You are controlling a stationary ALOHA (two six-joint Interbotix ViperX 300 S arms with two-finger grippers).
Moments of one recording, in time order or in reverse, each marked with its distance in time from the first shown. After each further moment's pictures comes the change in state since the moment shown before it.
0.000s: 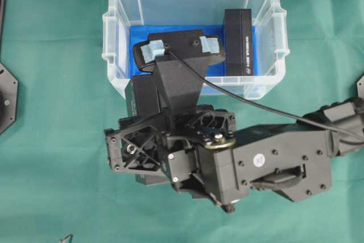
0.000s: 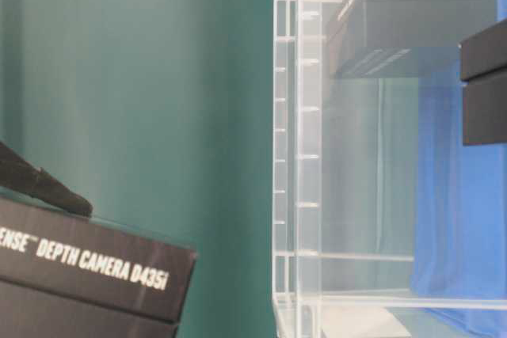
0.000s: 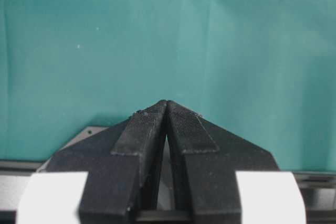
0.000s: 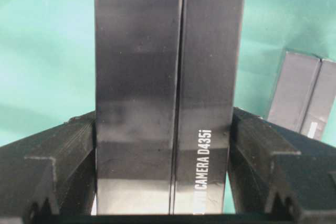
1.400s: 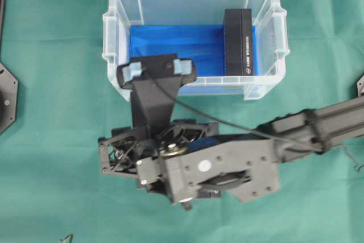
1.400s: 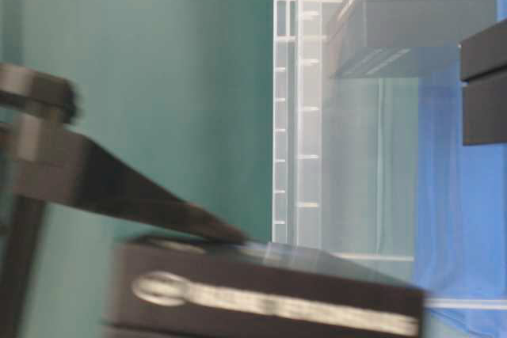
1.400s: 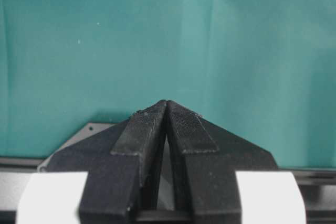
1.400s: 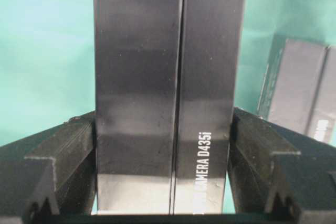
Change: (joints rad) left arm 0.000 0.000 0.017 0.000 0.000 0.006; right arm -0.020 0.140 -0.003 0.069 -0.002 0.061
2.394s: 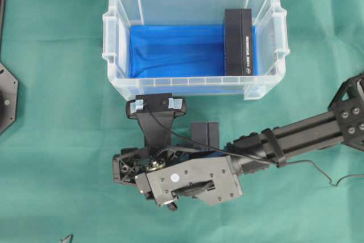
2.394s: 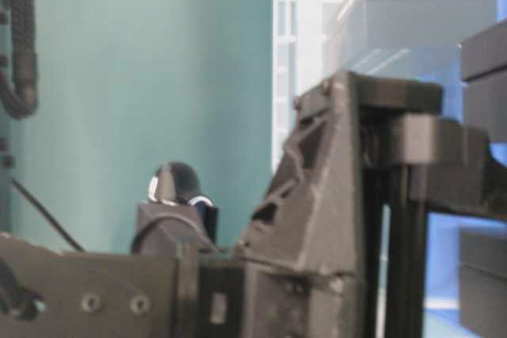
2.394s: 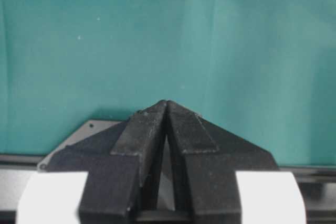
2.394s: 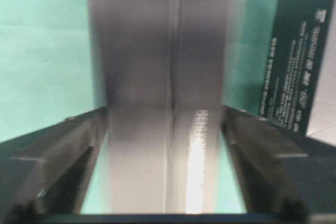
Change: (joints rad) left arm 0.000 0.000 0.012 0.000 0.000 0.000; right arm 0.011 0.103 0.229 0.086 -0.212 0.132
